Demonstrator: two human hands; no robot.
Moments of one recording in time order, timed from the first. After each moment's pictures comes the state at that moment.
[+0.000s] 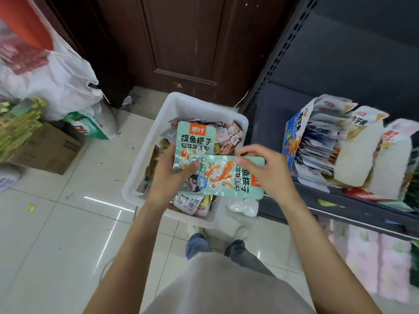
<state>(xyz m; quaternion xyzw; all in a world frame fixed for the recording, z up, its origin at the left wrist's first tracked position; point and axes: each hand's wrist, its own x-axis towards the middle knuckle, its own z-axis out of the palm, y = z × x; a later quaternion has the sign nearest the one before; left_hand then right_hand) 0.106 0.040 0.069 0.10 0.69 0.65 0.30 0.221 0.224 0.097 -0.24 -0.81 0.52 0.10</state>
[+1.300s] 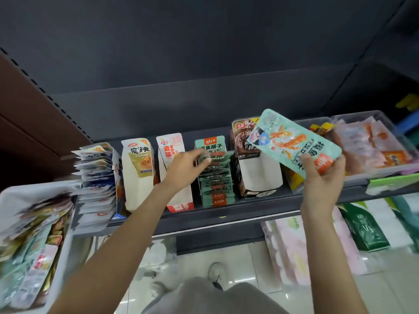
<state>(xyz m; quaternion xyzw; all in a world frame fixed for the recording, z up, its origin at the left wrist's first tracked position) 0.369 0.479 0.105 0.57 0.75 0.28 0.18 0.625 0.555 0.143 -0.47 -0.46 0.45 0.60</state>
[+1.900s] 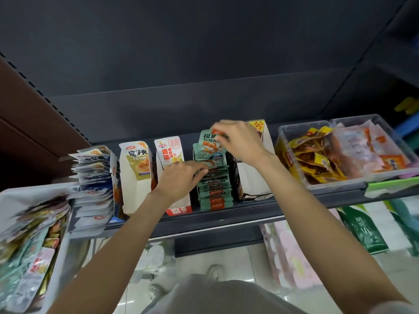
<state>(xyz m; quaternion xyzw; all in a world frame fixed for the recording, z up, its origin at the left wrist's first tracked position) 0.369 0.465 0.104 0.66 0.73 0.16 0.03 0.504 0.612 0.163 -0.22 -0.94 0.13 0.21</state>
